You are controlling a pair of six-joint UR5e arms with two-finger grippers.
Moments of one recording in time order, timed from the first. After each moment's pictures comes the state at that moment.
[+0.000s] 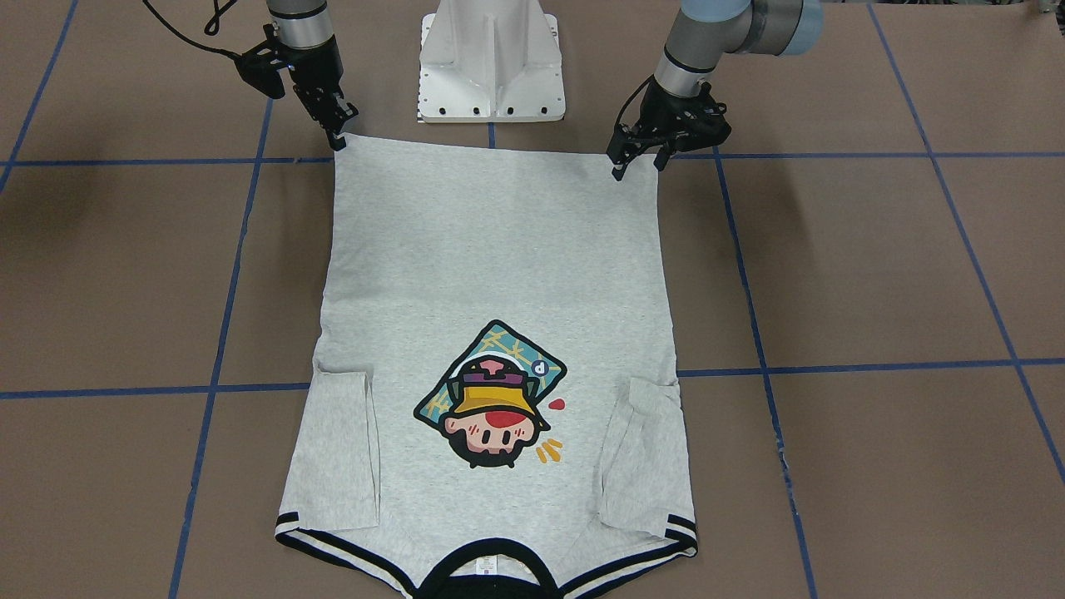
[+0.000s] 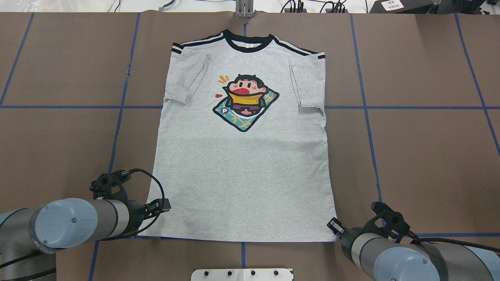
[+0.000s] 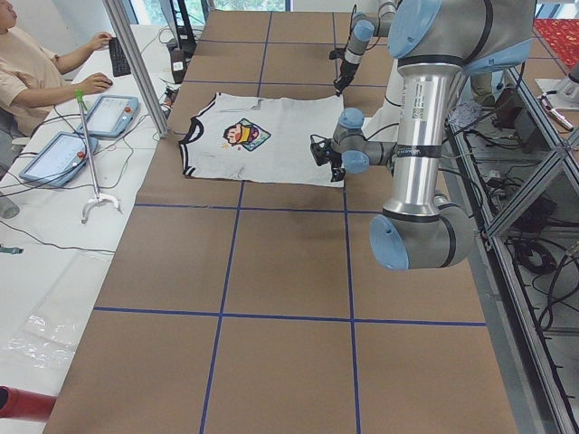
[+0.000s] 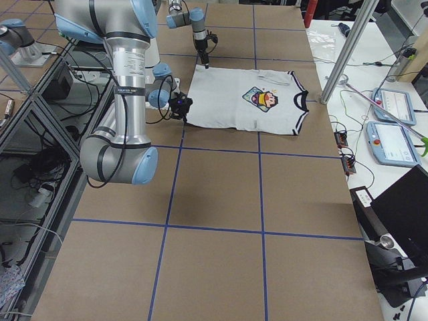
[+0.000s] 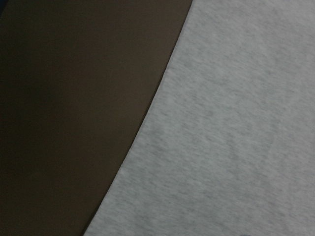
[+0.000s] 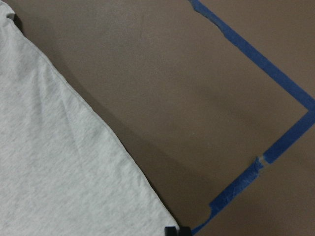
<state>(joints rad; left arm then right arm) -0.24 -1.66 -2.03 -1.97 -1.61 -1.80 0.05 -1.56 2.19 -1.43 1.36 2.31</state>
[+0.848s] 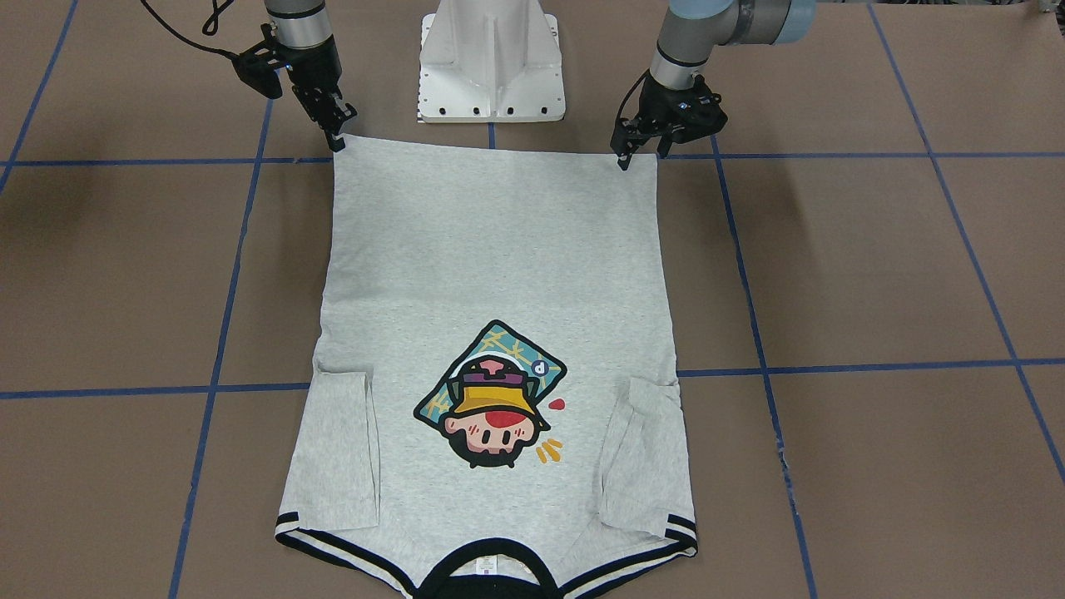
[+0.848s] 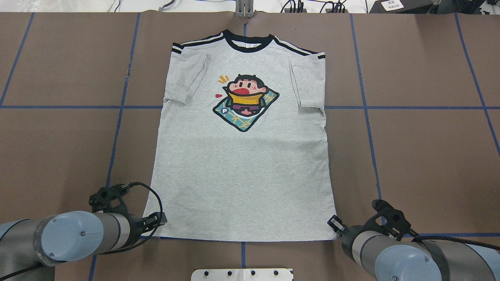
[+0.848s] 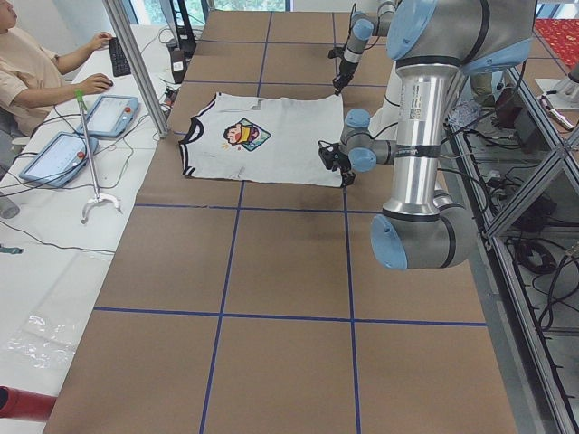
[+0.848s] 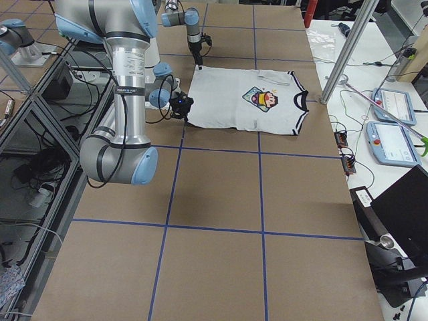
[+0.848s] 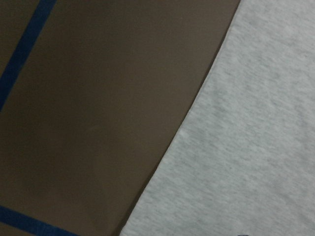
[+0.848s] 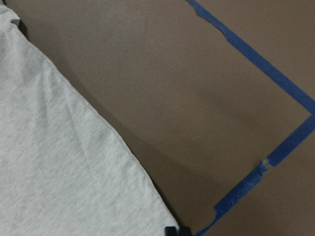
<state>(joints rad) -0.19 -1.64 -2.04 -1.90 -1.61 -1.86 0.05 -1.56 2.20 -1.43 1.36 2.31</state>
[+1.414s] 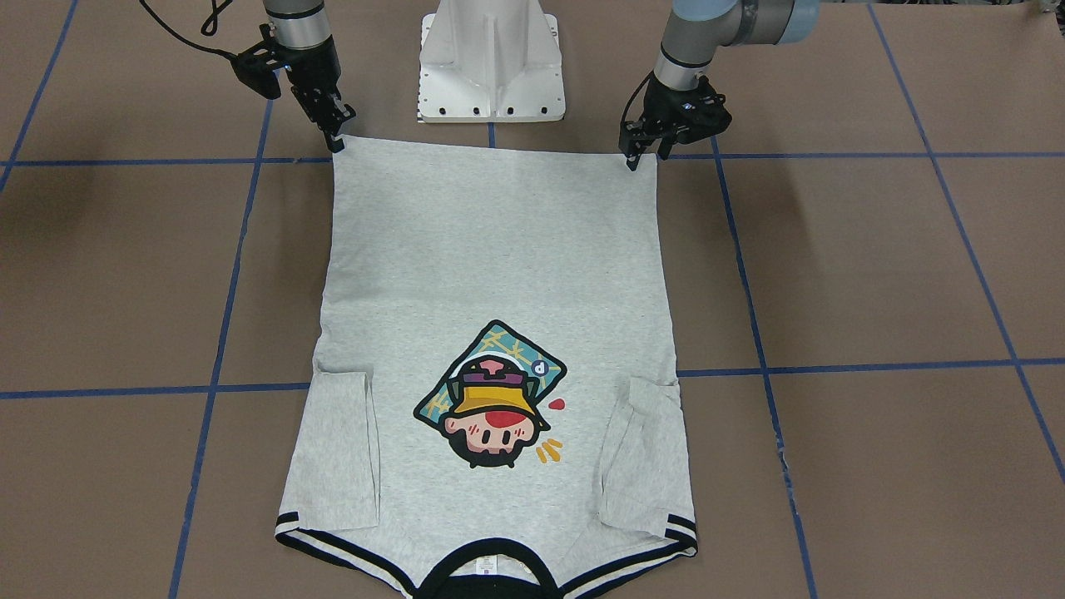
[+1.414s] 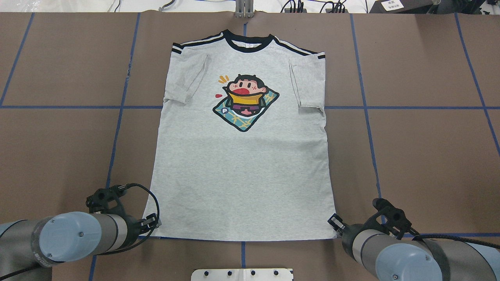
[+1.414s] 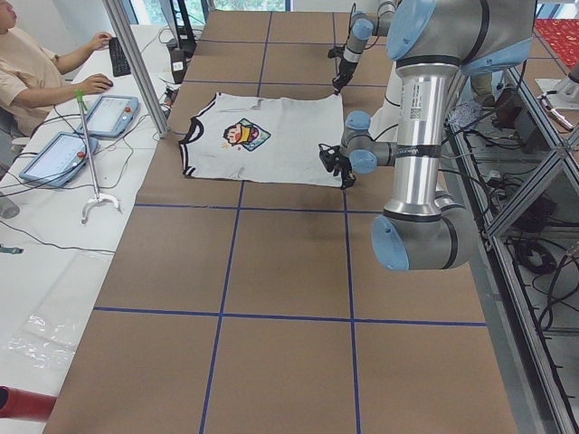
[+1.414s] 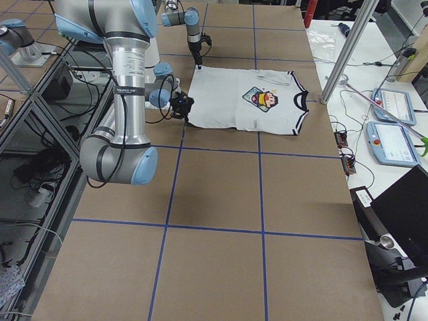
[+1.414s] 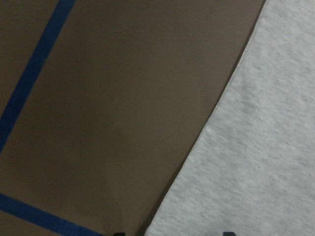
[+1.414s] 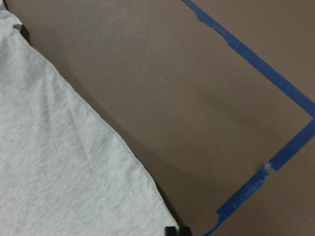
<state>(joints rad) -0.19 -1.63 -2.04 -1.89 -1.61 -1.87 0.06 -1.56 2.20 -1.43 1.36 2.31</state>
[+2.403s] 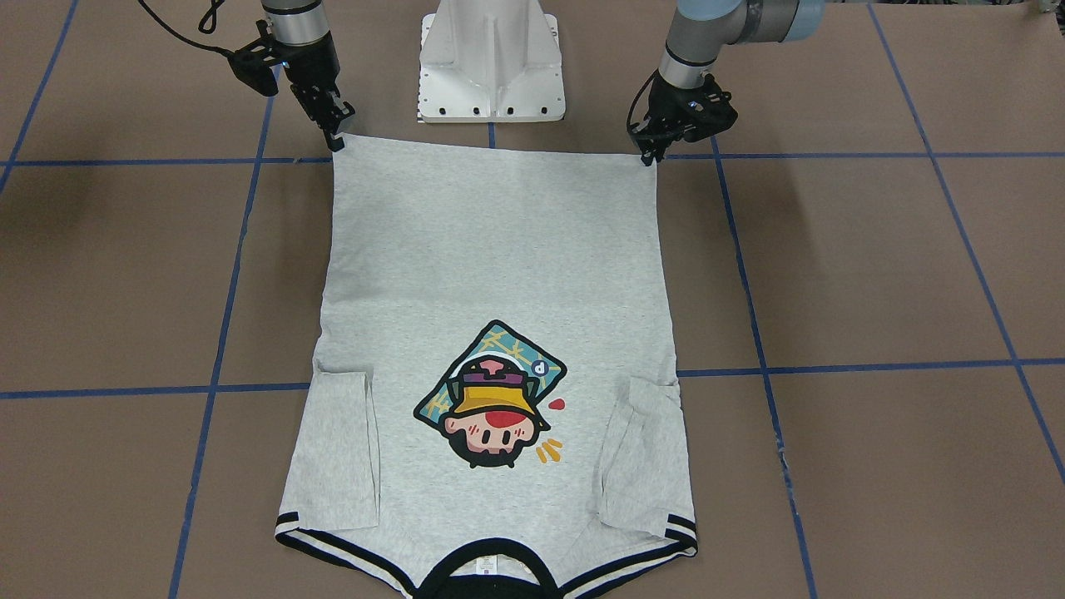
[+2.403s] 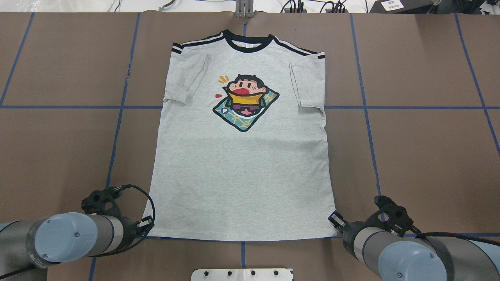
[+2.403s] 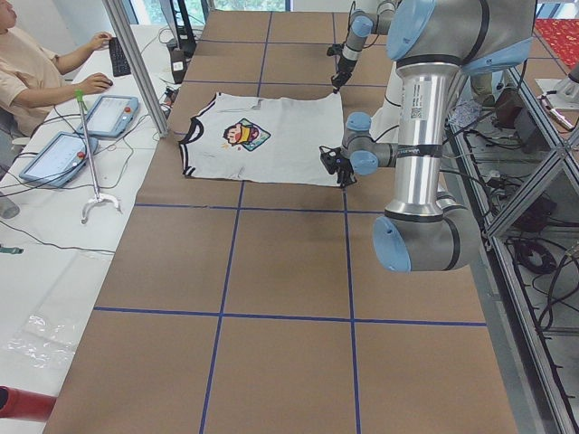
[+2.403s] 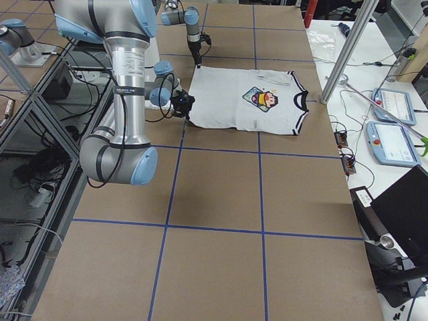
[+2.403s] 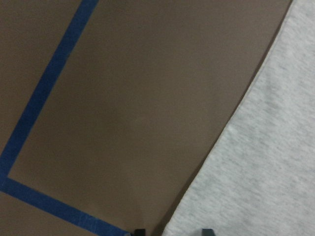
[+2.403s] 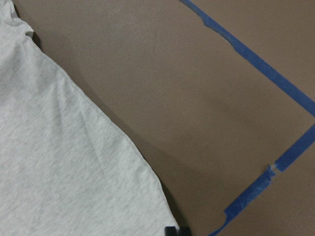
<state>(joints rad) -0.19 -1.61 -2.06 -1.89 -1.63 -1.90 0.07 -1.56 2.22 -1.43 1.36 2.31</state>
